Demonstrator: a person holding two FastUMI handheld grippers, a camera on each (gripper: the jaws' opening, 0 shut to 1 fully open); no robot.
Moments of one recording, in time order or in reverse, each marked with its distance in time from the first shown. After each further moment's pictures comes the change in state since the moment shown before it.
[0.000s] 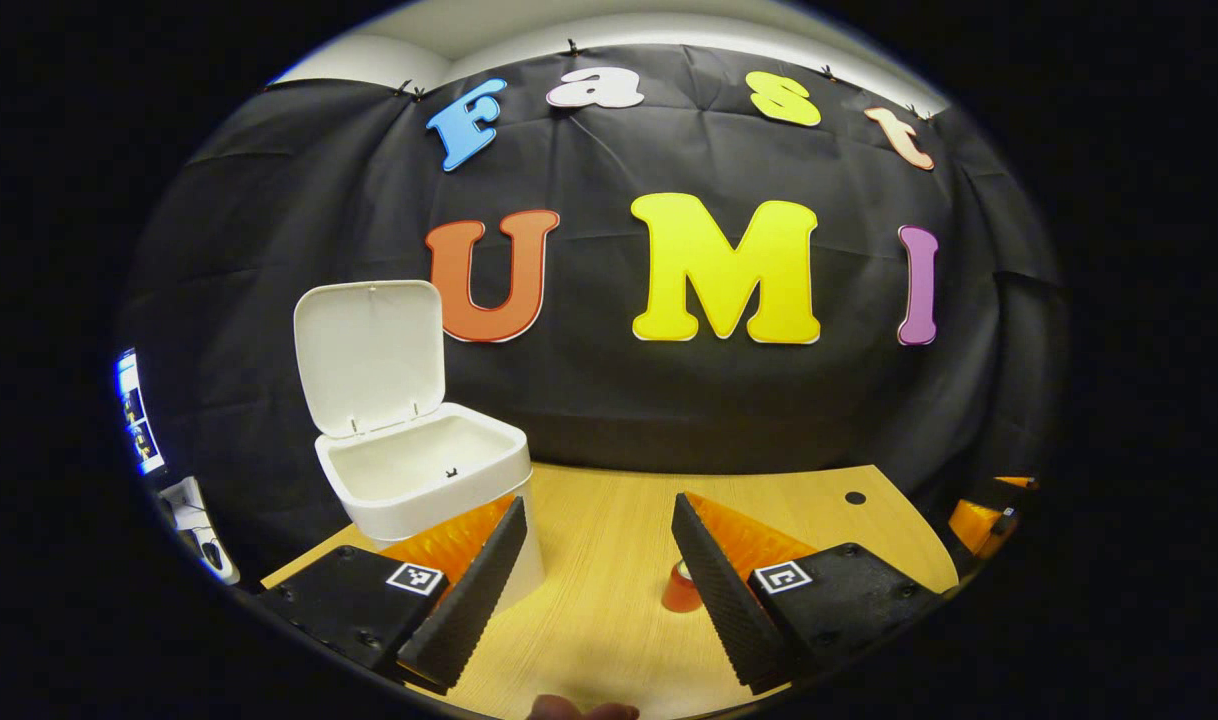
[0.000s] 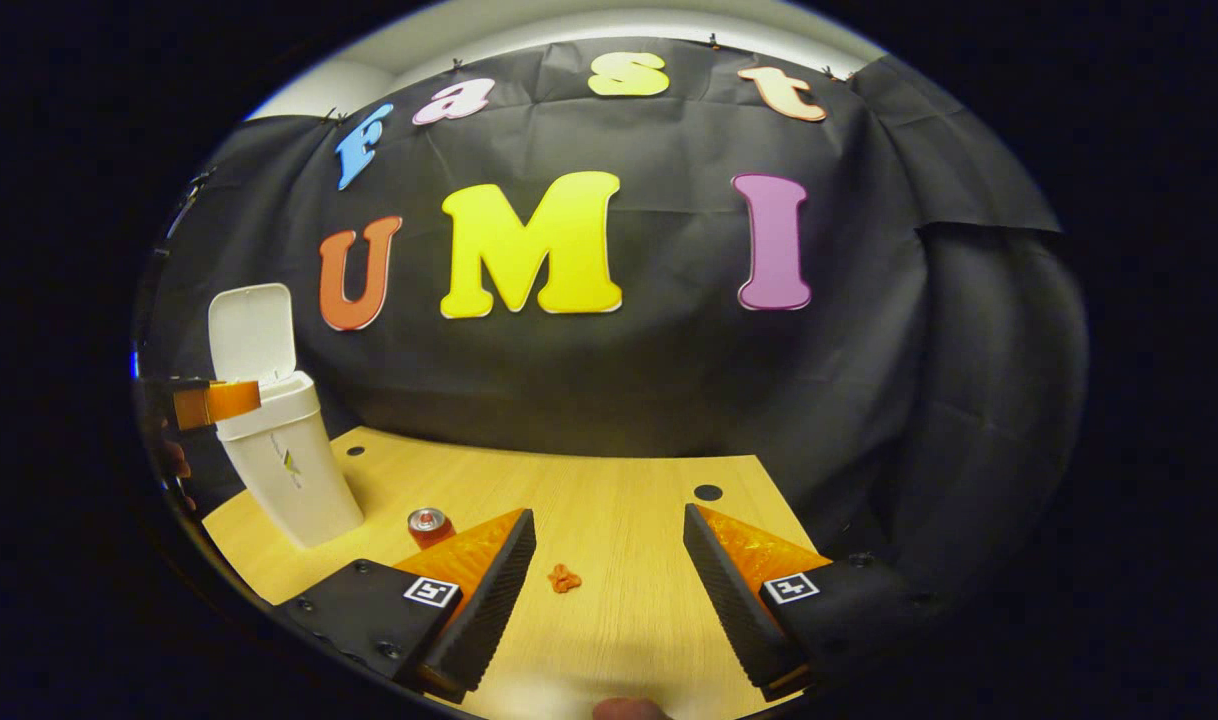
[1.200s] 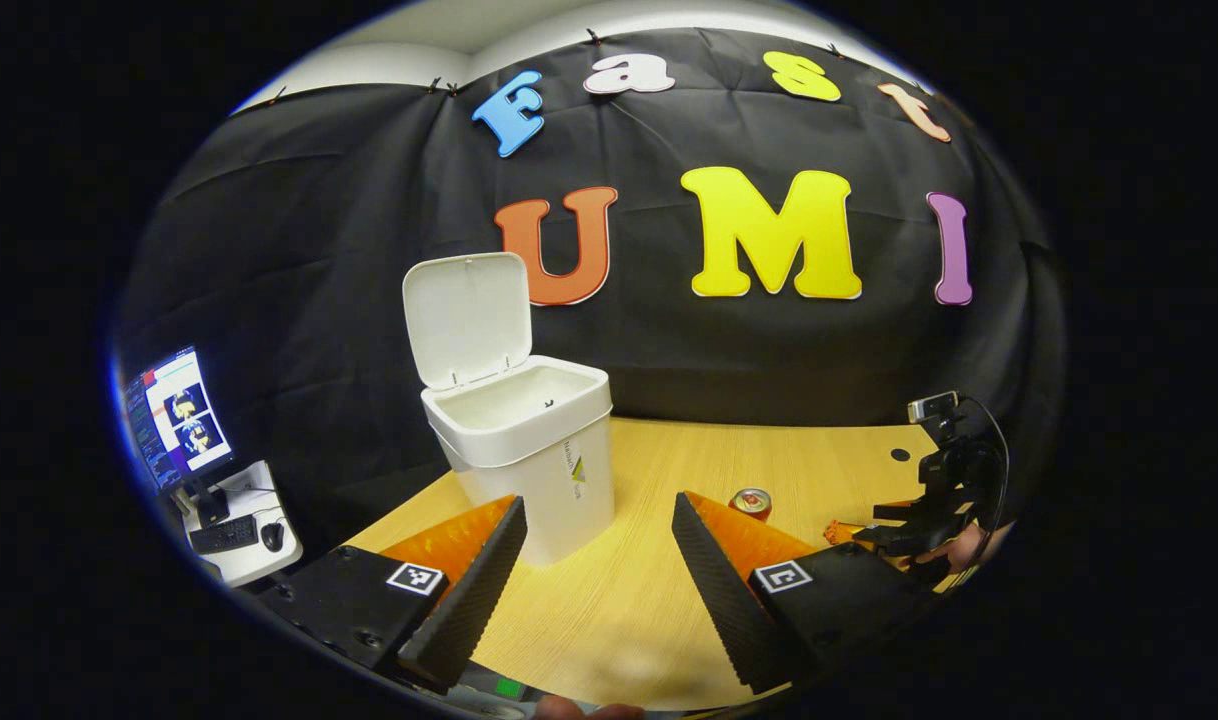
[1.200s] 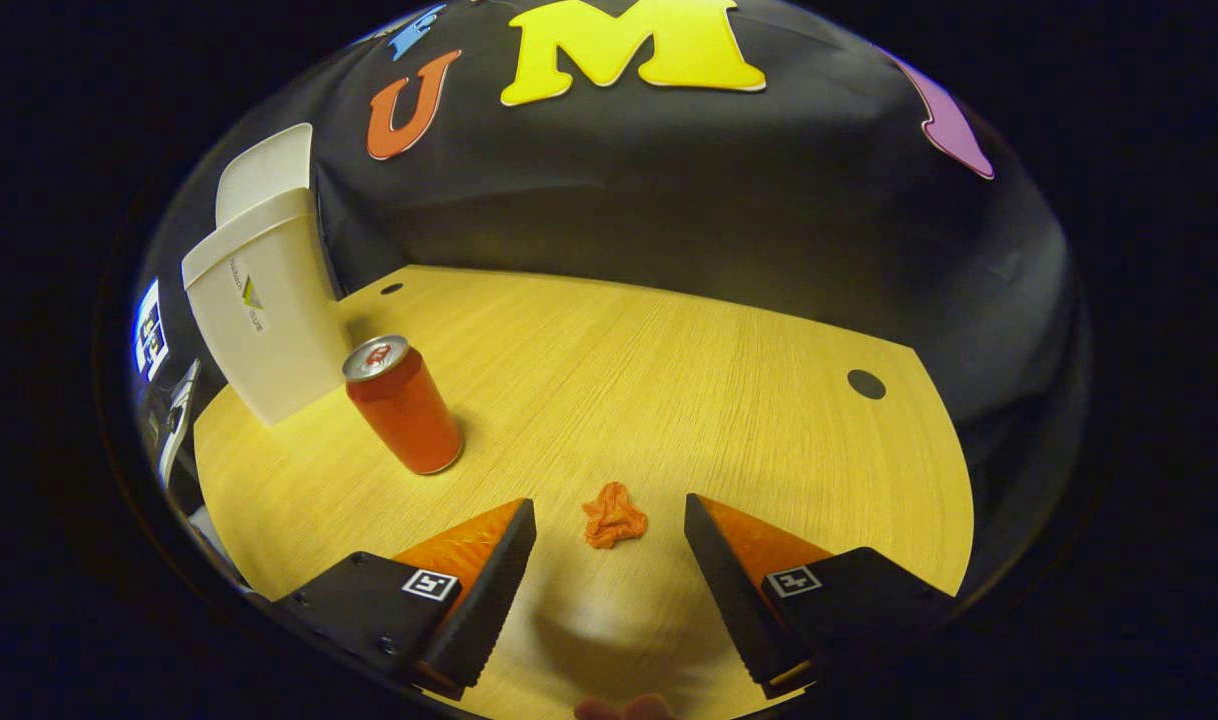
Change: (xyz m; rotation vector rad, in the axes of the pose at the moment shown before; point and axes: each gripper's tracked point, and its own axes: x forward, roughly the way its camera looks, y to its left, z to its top) left arm -0.081 0.048 -0.034 0.018 0.103 0.200; right arm 0.167 0.045 -0.183 -0.119 0.457 0.222
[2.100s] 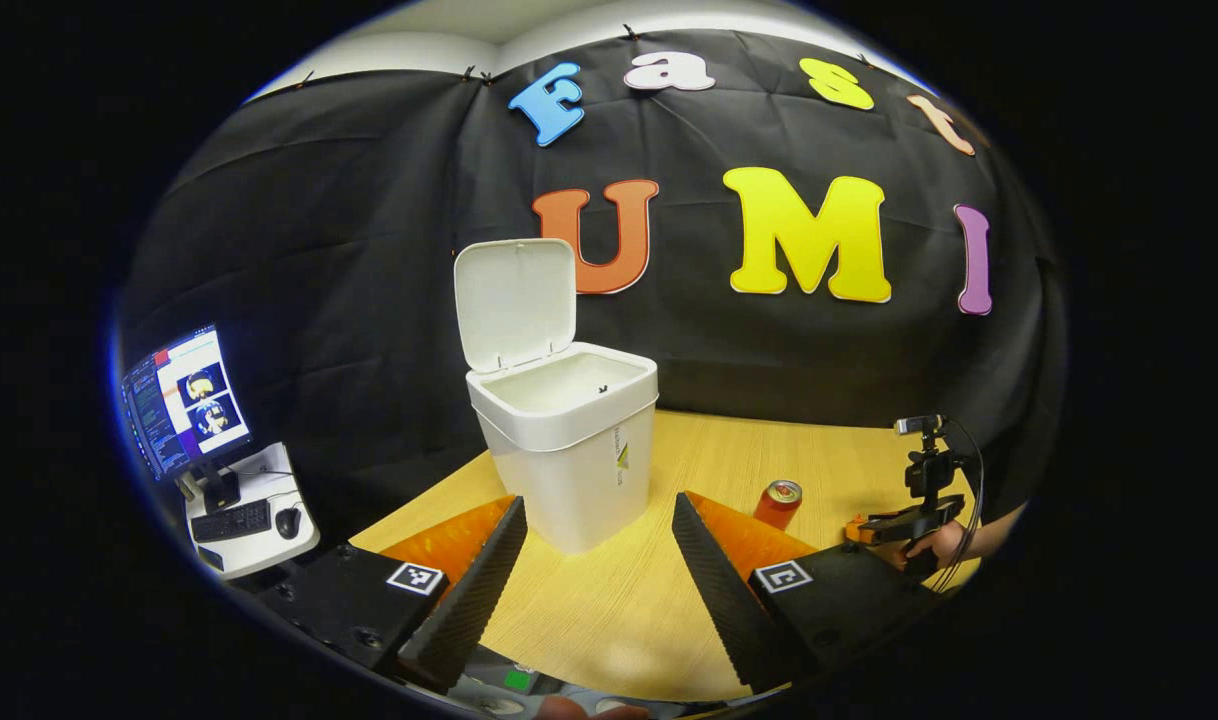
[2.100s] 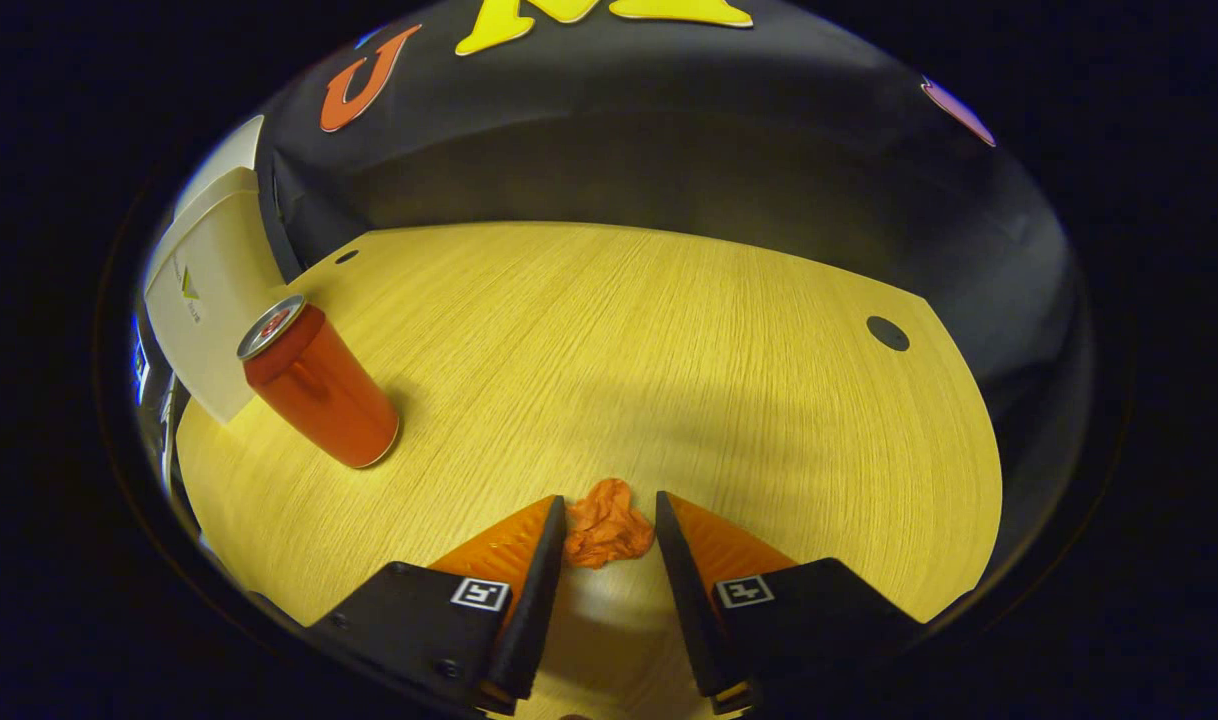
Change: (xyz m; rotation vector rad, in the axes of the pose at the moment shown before) left arm -0.008 0.036 -0.004 -0.030 0.021 0.036; right arm 0.050 -0.009 -0.019 0.056 0.117 -0.069
